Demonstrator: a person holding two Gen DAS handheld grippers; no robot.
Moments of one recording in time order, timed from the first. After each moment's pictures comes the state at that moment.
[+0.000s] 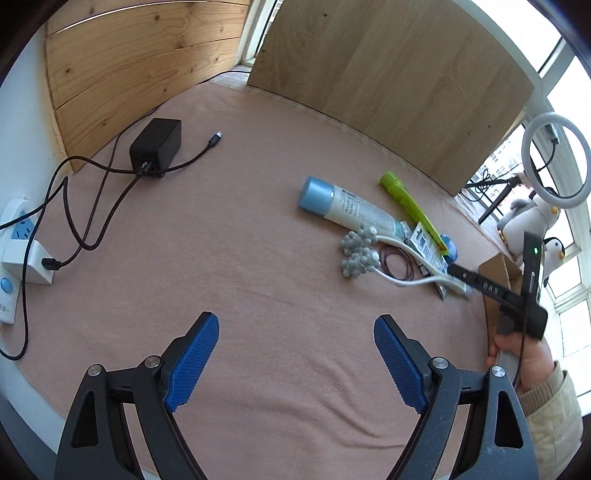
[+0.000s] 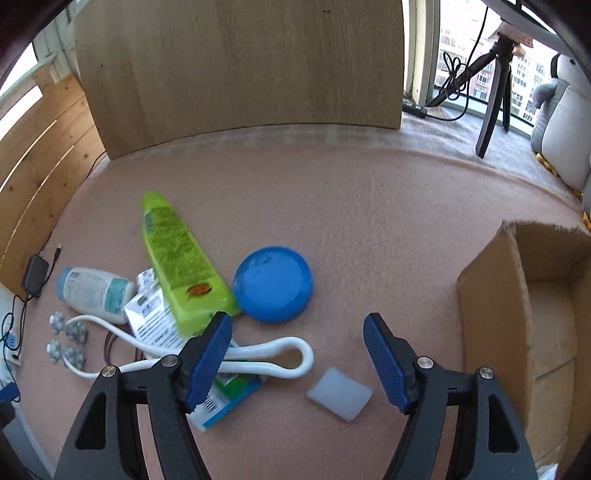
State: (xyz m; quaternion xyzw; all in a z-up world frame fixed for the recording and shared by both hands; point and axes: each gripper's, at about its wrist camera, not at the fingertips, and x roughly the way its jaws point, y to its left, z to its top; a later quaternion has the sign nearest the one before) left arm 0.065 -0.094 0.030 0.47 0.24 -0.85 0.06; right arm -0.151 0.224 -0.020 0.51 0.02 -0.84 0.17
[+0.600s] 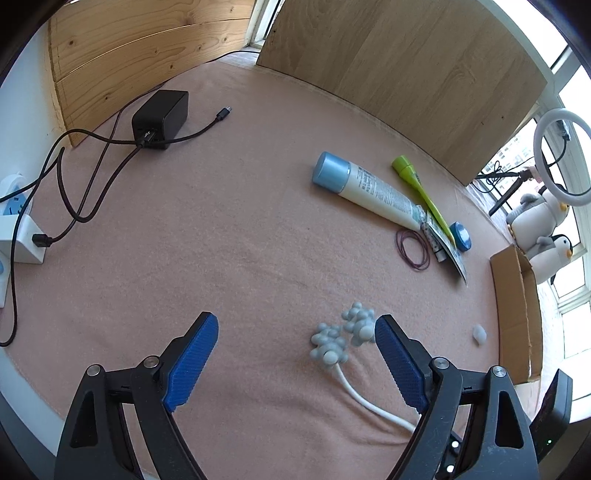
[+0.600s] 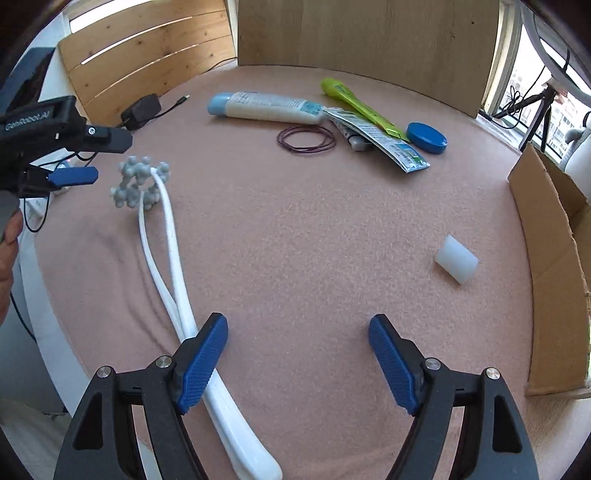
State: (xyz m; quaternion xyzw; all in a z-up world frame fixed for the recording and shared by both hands) left arm 0.066 -0.091 0.006 0.50 0.24 -0.83 0.07; right arm 0.061 0.174 -0.022 0.50 0.13 -0.82 0.27
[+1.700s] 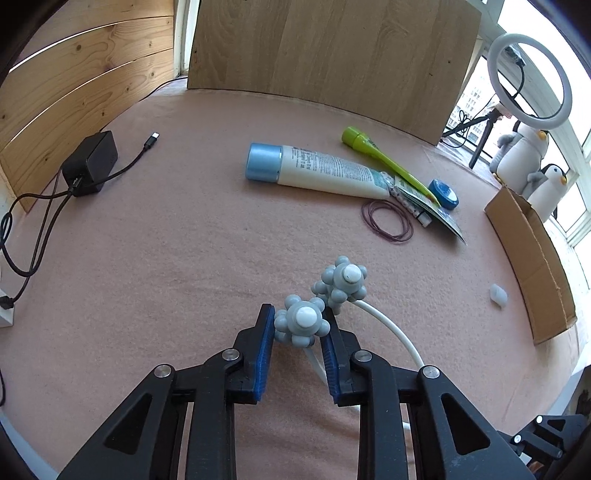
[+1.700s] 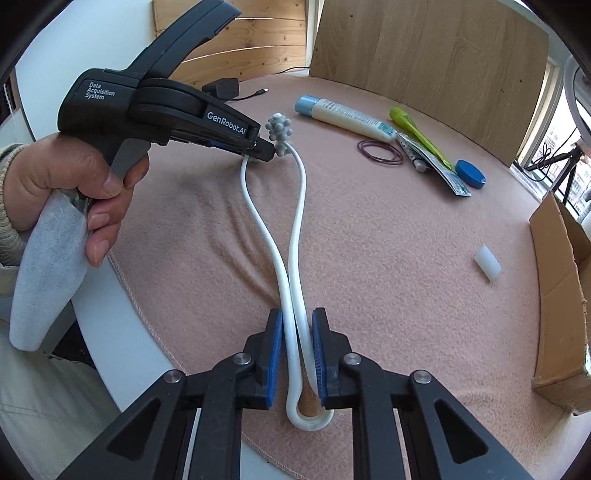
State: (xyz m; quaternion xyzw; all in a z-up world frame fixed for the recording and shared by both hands) left arm 0.044 -0.037 -0.017 0.47 0.12 -0.88 0.01; right arm 0.125 0.160 -0.018 0.43 0.21 -0.81 0.34
